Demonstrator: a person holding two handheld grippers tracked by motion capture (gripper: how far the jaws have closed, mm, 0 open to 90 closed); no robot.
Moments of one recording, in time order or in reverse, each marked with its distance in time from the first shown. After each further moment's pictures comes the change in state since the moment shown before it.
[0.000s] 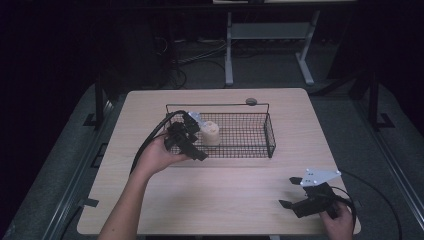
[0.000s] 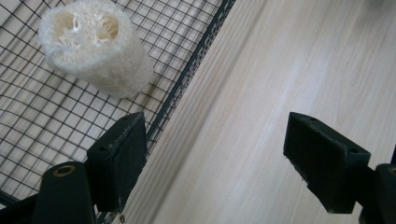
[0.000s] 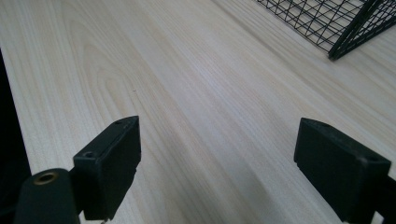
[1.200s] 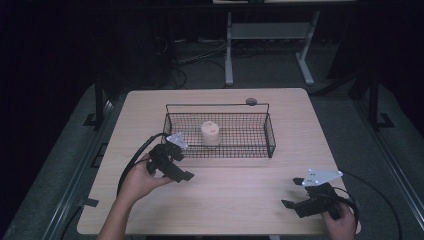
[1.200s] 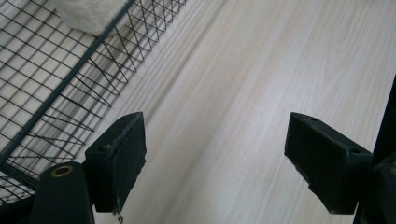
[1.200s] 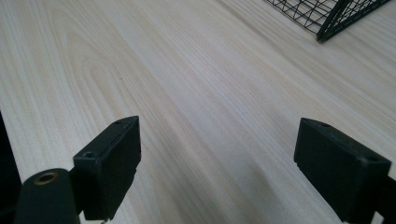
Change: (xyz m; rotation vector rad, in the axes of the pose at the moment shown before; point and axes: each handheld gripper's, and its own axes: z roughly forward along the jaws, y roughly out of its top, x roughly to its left) left arm -0.024 -0.072 0.000 -0.061 0.003 -0.027; right arm -0.003 -0.006 -0.002 0.025 -0.029 0.026
